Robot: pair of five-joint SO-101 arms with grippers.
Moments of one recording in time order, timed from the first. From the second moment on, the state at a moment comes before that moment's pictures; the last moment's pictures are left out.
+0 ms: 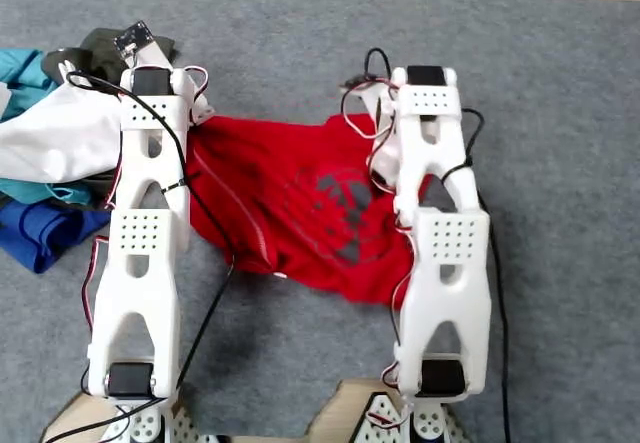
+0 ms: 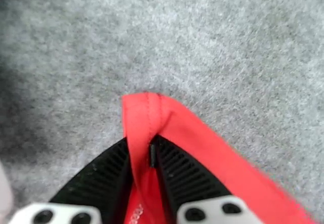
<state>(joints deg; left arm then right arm) -4.7 77.9 -93.3 91.5 23.7 -3.4 53.1 -40.5 101.2 27.8</state>
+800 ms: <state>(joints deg) -4.7 77.9 -93.3 91.5 23.6 -7.4 14.9 -3.2 91.5 27.8</state>
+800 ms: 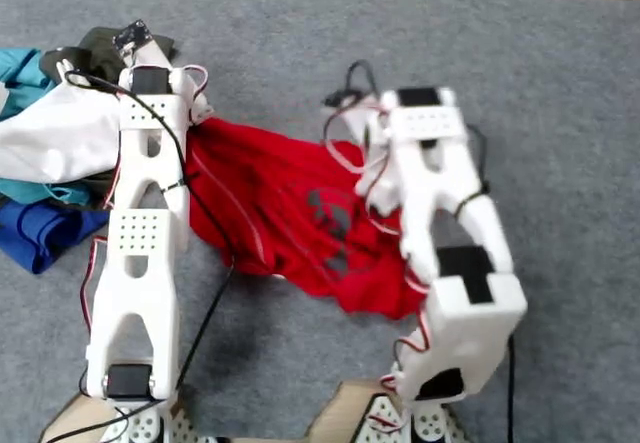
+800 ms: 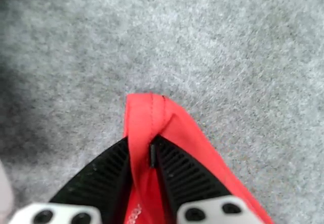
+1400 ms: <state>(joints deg) -4.7 77.9 -93.3 91.5 23.6 -0.7 44.0 -38.0 93.5 5.1</state>
